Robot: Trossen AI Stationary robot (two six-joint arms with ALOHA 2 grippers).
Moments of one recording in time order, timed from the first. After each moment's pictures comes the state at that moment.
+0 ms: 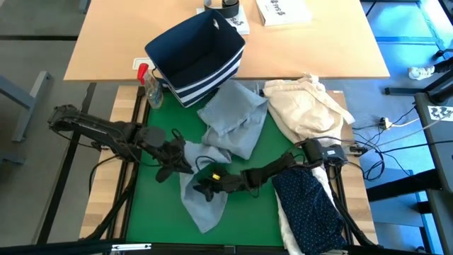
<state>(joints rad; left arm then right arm) -0.22 0.96 0.78 -0.26 0.19 -0.60 0.32 2.30 1.33 0.70 0.30 1.01</state>
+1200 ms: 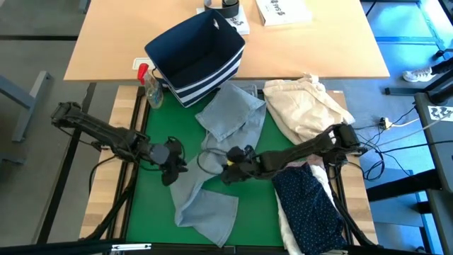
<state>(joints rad) -0.35 0.98 0.72 -0.53 -0.15 -0.75 0.29 1.89 1.34 -0.38 0.50 0.87</state>
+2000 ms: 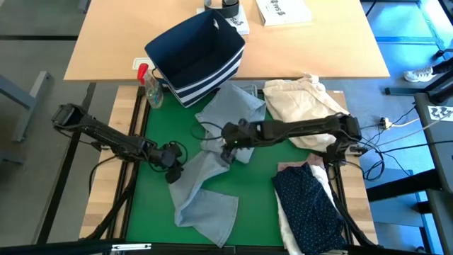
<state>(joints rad) -0.26 1.07 0.32 -0.25 -0.14 -0.84 0.05 1.83 1.56 -0.62 0.20 0.44</state>
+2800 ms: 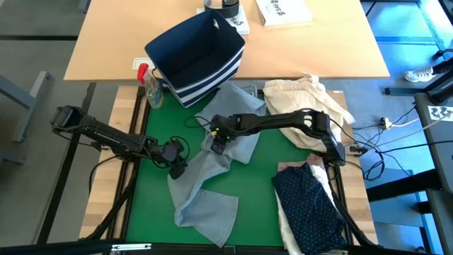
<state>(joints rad) -0.18 1.07 0.32 -0.17 -0.14 -0.83 -0.13 2.14 1.63 -0.51 0.03 0.33</state>
